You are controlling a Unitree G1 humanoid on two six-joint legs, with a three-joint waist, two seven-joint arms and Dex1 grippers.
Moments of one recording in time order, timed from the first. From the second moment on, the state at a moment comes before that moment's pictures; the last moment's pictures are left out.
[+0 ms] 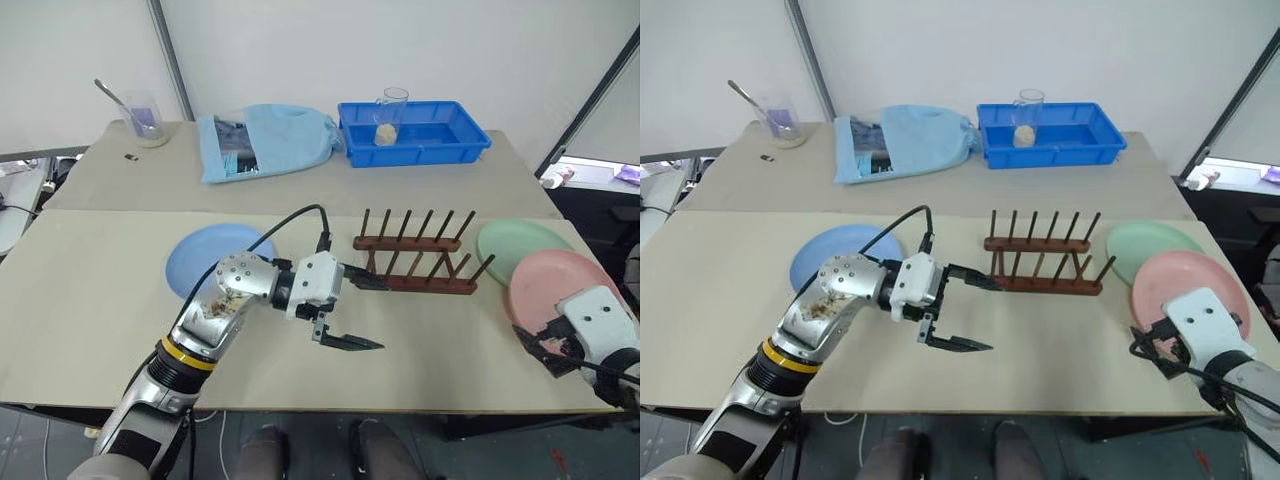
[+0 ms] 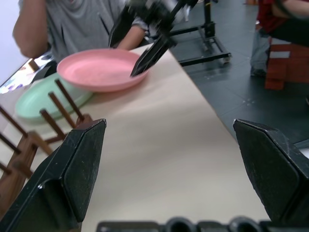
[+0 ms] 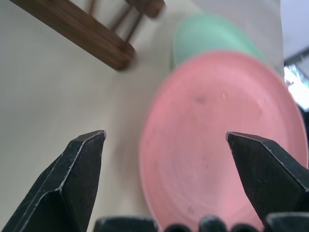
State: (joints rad) left arm -0.59 0.42 -0.35 -0.14 -0.32 0.19 -1.27; right arm 0.27 -0.72 -0.46 -0.55 0.04 0.72 0.58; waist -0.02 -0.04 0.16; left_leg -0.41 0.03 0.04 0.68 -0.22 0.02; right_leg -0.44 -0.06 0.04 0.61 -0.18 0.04
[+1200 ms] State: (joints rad) left arm -0.55 0.41 -0.36 -0.13 -0.30 0.14 -1.23; right arm 0.16 -0.71 -0.41 -0.55 0.06 0.91 0.47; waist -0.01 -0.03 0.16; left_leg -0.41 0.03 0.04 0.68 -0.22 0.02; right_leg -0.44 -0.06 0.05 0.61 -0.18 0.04
